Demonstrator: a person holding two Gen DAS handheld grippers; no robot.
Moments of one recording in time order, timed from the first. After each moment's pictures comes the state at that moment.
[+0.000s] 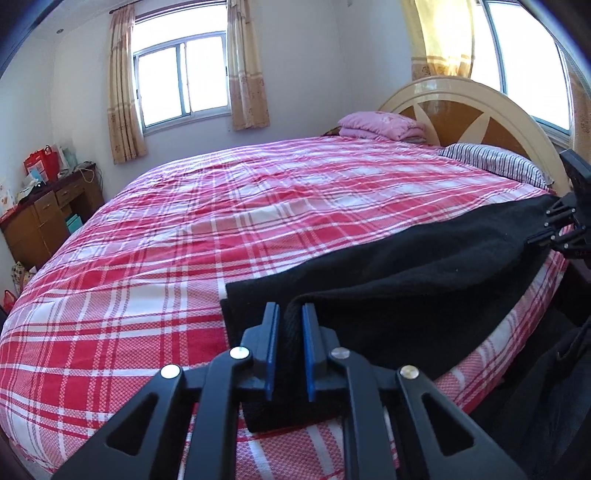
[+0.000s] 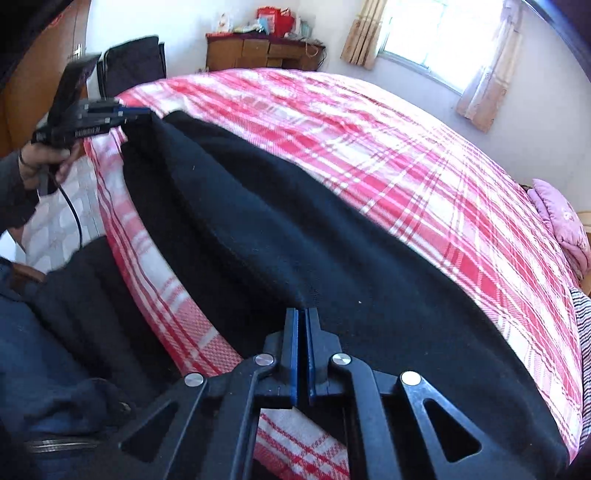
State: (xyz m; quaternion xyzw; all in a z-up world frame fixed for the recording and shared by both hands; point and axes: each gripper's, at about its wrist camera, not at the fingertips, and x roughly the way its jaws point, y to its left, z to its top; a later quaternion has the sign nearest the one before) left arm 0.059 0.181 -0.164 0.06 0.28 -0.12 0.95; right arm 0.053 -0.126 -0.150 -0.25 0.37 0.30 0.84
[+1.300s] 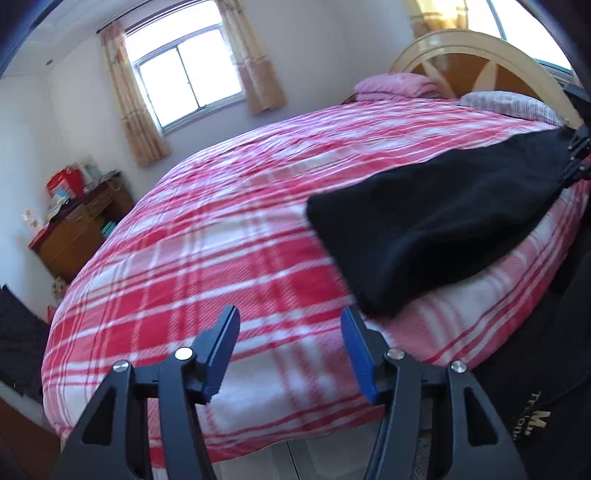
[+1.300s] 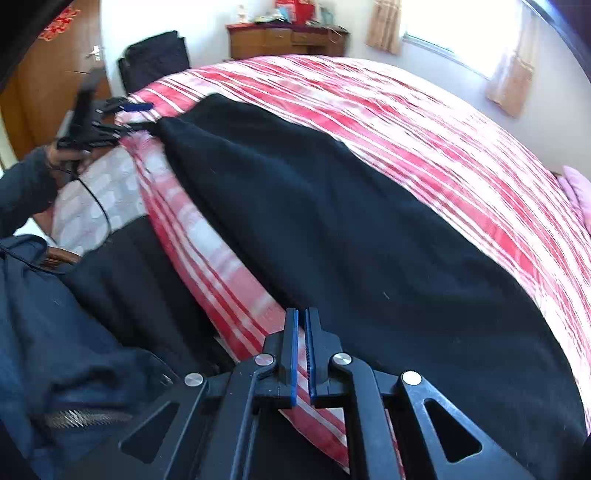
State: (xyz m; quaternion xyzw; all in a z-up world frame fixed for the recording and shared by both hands) left arm 0.023 0.240 -0.198 0.15 0.31 -0.04 0.94; right arm 0.043 -0.106 -0.169 -0.23 0.41 0.37 0.80
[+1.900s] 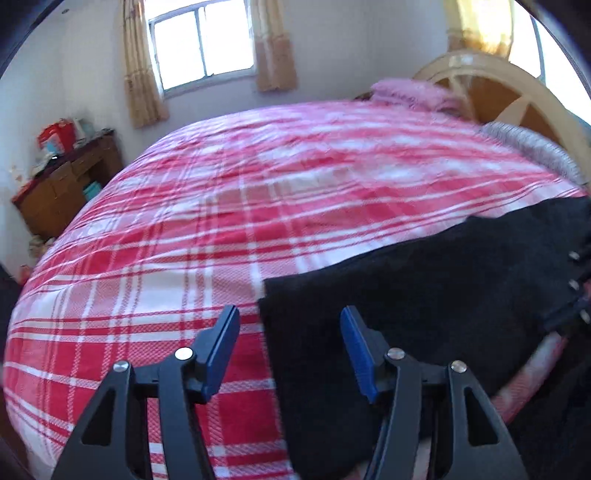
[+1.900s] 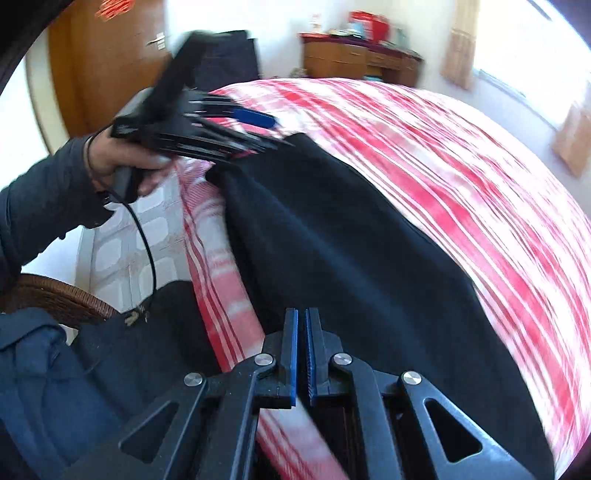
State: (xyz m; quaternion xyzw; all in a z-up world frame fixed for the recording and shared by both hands) left arm 0.115 0.190 -0.180 0.08 0.36 -0.03 0.93; right arm 0.071 0.035 -0.180 -0.27 0.38 0.48 0.74
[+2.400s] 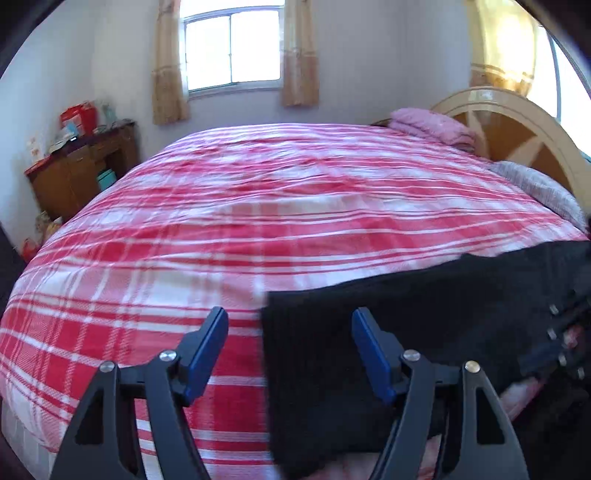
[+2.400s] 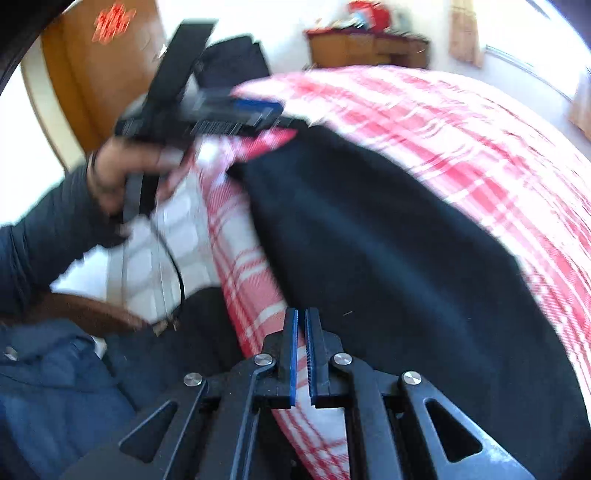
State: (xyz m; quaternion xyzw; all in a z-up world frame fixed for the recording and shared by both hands) left arm 0.092 0.178 -0.160 0.02 0.32 -0.05 0.94; right arm 0.082 0.001 -0.177 -0.18 0.41 0.49 0.75
